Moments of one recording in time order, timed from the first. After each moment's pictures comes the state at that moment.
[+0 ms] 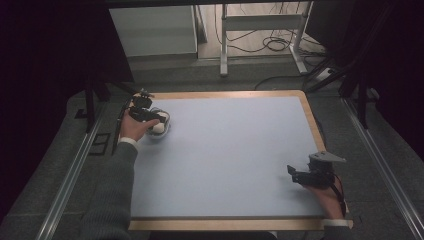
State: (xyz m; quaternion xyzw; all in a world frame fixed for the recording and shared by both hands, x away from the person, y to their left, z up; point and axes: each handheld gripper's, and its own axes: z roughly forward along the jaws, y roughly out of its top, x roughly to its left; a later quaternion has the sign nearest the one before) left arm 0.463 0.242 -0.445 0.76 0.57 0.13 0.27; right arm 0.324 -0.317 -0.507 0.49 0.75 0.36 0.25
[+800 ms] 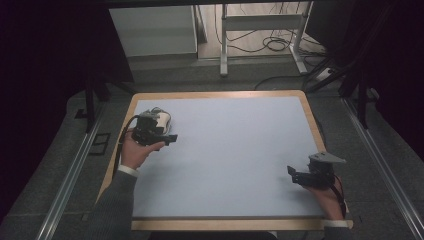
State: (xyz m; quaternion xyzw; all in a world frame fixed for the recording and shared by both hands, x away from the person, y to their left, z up) left arm 0.374 0.213 -0.453 0.79 0.46 0.10 0.39; right arm 0.321 -0.316 -0.506 0.49 0.75 0.35 0.25
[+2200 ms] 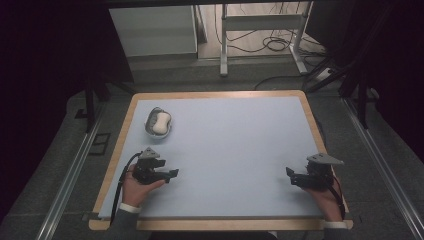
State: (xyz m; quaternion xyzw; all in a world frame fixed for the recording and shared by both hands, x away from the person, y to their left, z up) left arm 0.307 0.210 -0.524 0.80 0.46 0.10 0.38; right arm 0.317 -0.311 -0.507 0.48 0.76 0.35 0.26
